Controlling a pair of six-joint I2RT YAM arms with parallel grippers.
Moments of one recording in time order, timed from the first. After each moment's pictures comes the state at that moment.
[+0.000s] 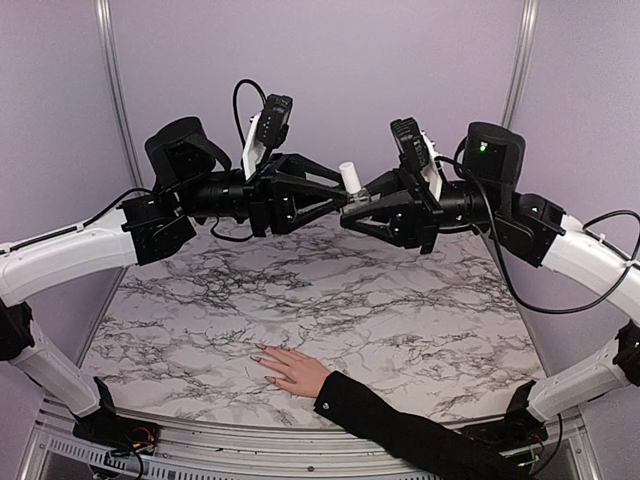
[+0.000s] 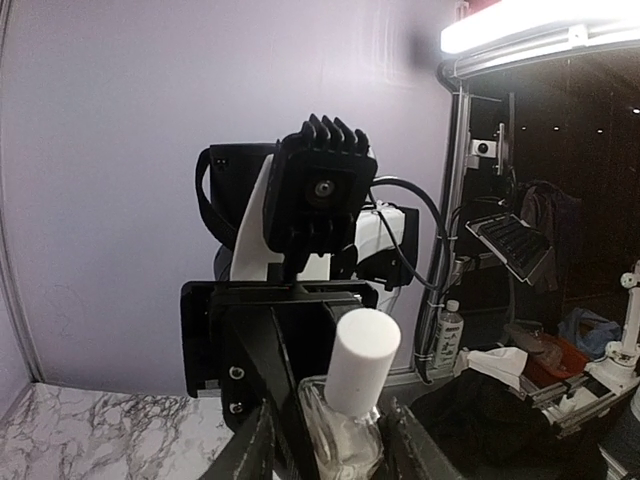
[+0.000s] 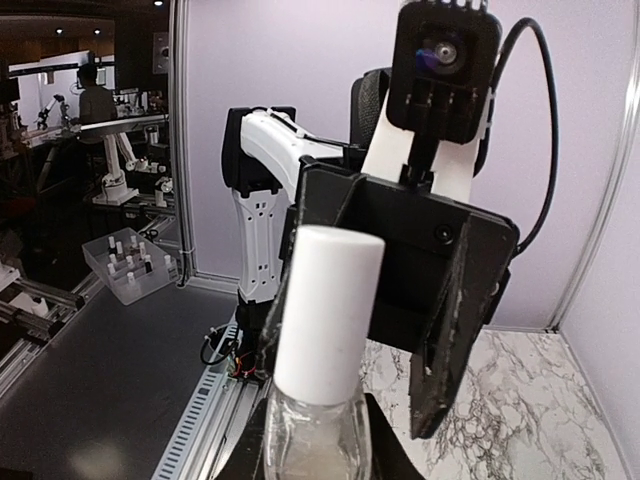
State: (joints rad) left arm -0.94 1.49 1.39 0.34 0.82 -0.25; right arm 0.86 1.26 1.33 -0.08 -0.90 -0.10
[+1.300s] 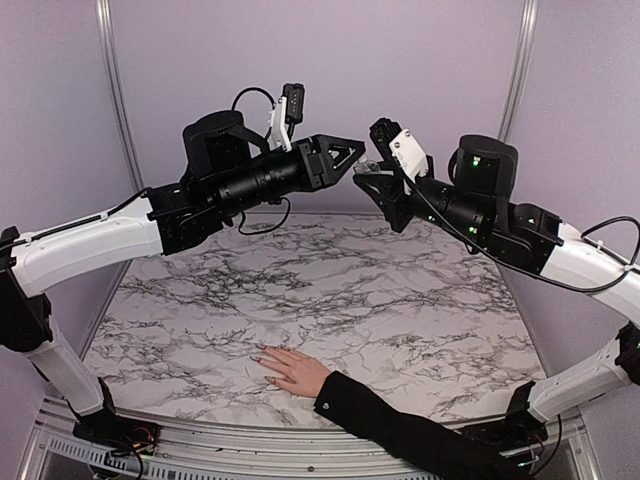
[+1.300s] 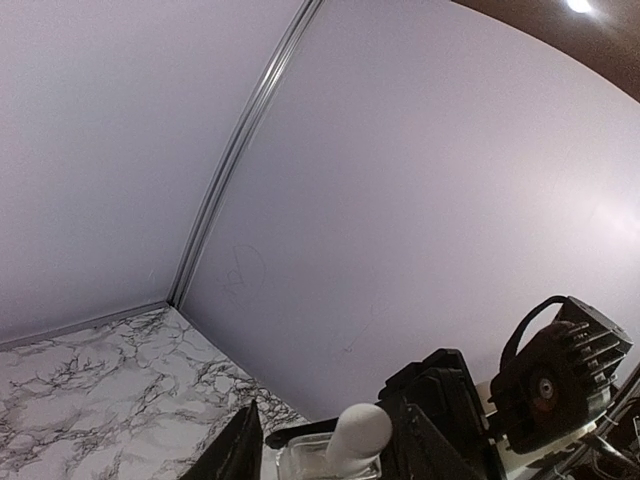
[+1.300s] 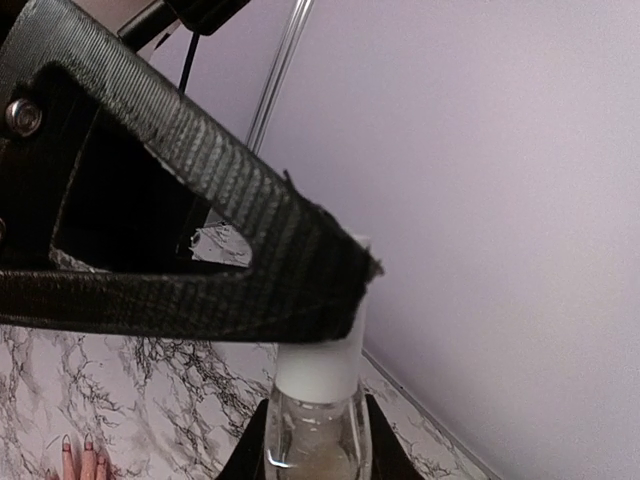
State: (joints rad) left arm -0.99 1.62 1.56 0.20 0.09 -0.51; right arm 0.92 1.25 1.28 -0.09 0.12 -0.35
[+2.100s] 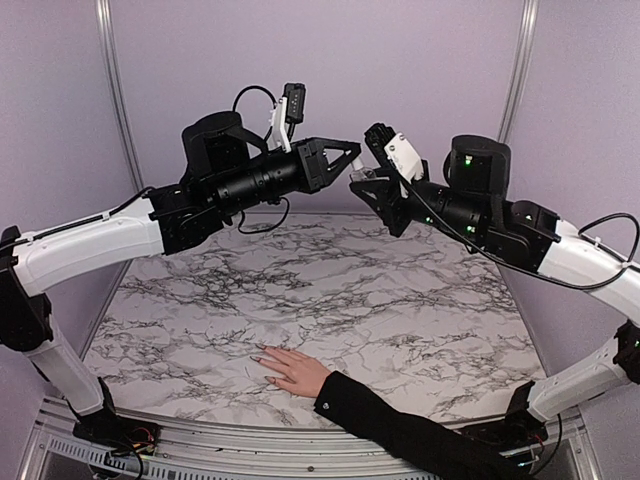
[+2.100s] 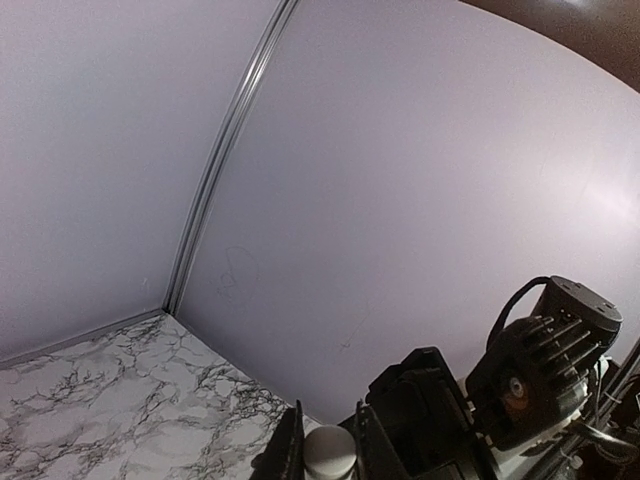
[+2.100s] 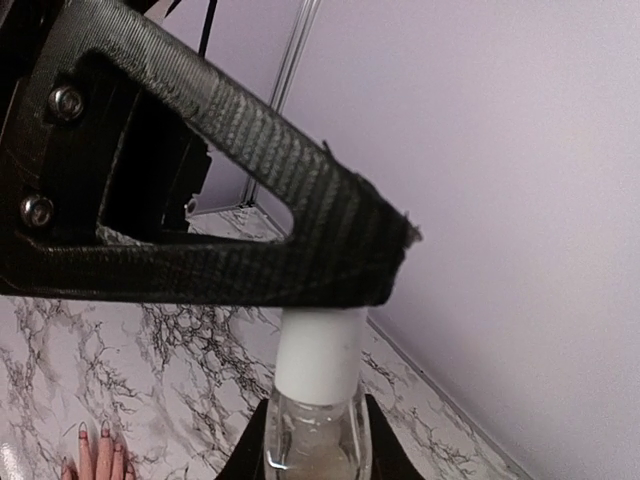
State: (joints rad) left arm -0.98 1.63 1.56 0.22 0.14 -0.48; right arm 0.92 1.27 1.30 -0.15 0.08 -0.31
